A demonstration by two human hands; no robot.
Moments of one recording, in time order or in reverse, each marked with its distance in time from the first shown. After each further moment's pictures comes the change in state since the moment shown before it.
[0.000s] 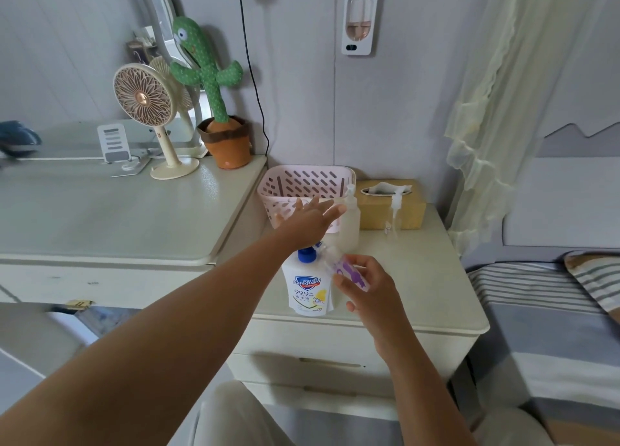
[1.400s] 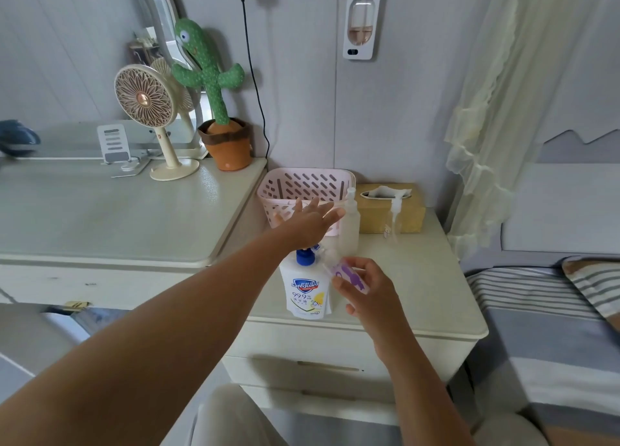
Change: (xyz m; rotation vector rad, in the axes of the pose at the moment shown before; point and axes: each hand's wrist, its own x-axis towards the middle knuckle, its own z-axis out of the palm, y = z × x) left_hand -0.004 0.001 -0.007 -0.012 -0.044 0.012; right_hand 0.002 0.000 0.000 -0.004 -0.006 -0.008
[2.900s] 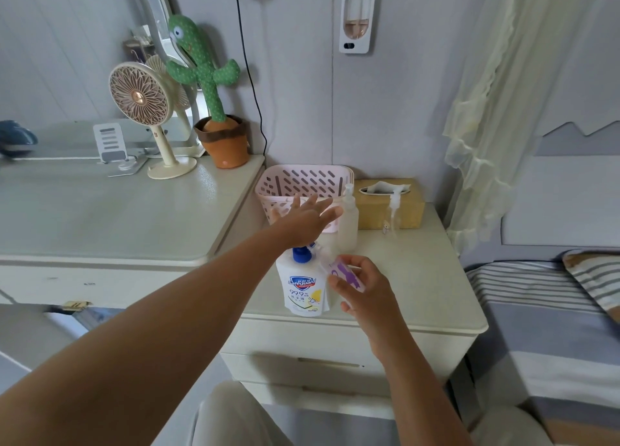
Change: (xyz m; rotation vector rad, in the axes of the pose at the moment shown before) left_hand 0.008 -0.007 0.005 0.000 0.007 -0.002; right_hand -0.003 -0.002 0.002 0.064 -0.030 0.024
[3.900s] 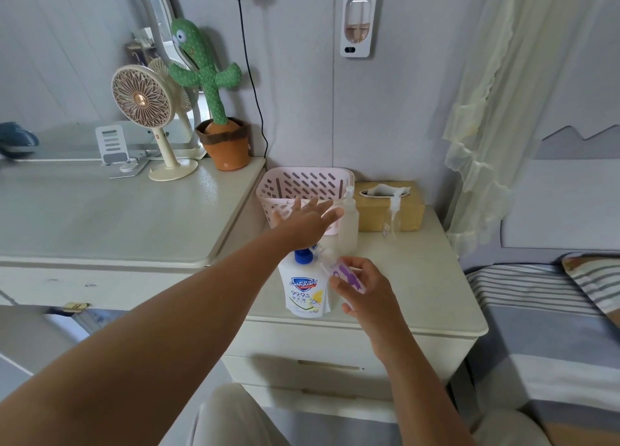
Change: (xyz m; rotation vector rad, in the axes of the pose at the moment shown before) left_hand 0.001 0.001 0.002 -0.001 0.020 0.012; right_hand 0.001 0.000 -0.001 -0.019 0.011 0.004
